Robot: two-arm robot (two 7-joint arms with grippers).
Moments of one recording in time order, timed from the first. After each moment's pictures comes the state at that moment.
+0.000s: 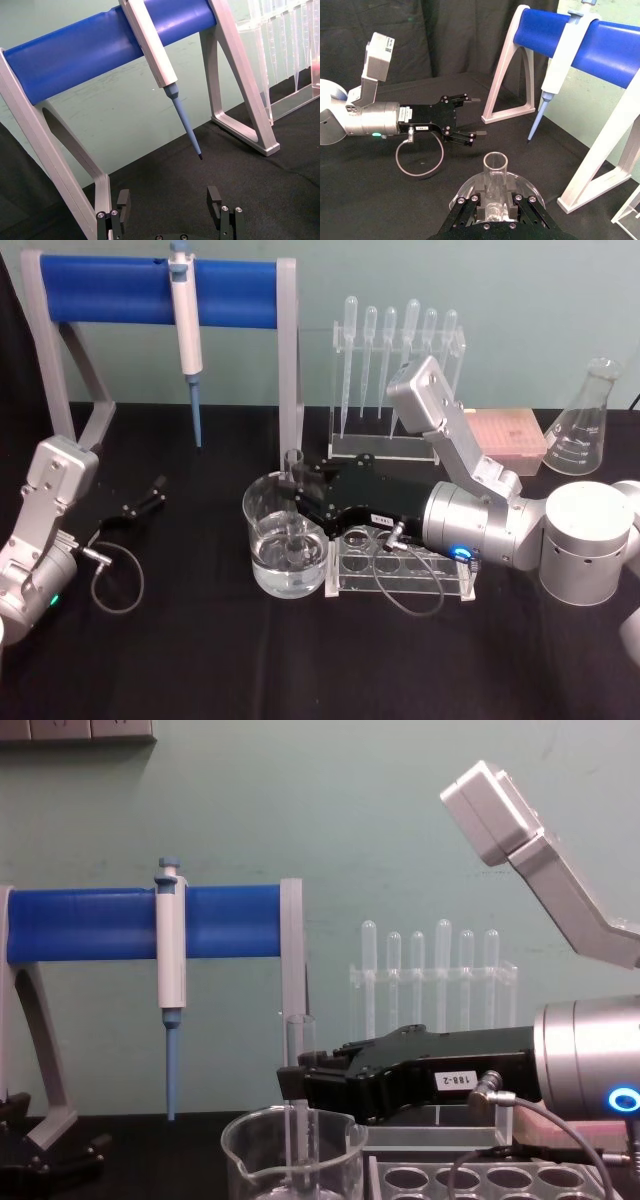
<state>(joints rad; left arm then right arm) -0.20 0.60 0.45 -1.41 -0.25 -0.12 0.03 0.48 0.45 -0.64 -1.54 0.43 0.22 0.54</state>
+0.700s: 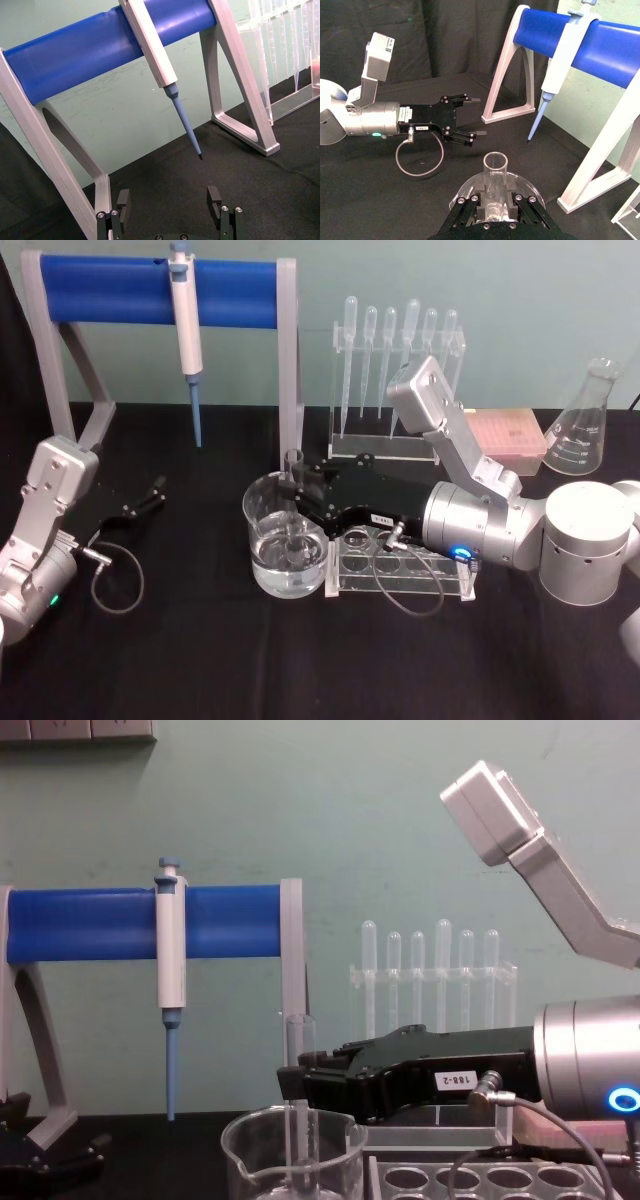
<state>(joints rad) -0.20 0.60 0.45 -1.41 -0.25 -0.12 0.03 0.48 0.45 -0.64 -1.54 0.43 0.22 0.54</state>
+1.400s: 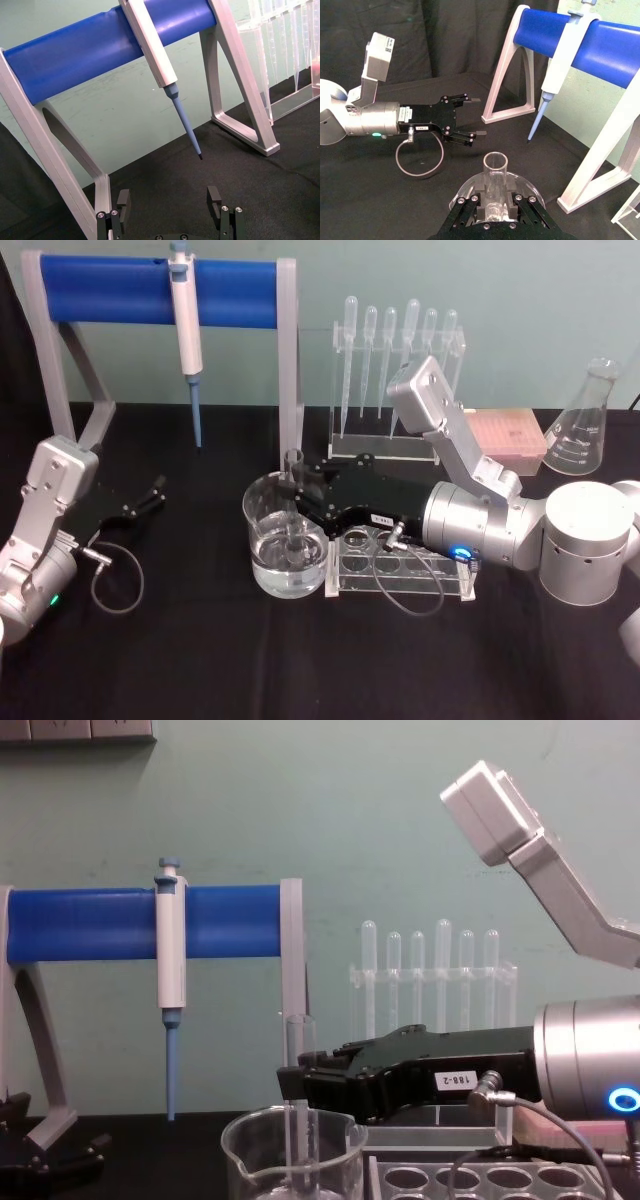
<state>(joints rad) -0.20 0.60 0.45 -1.41 -0.25 -0.12 0.03 0.48 0.45 -0.64 -1.54 0.43 0.22 0.54</state>
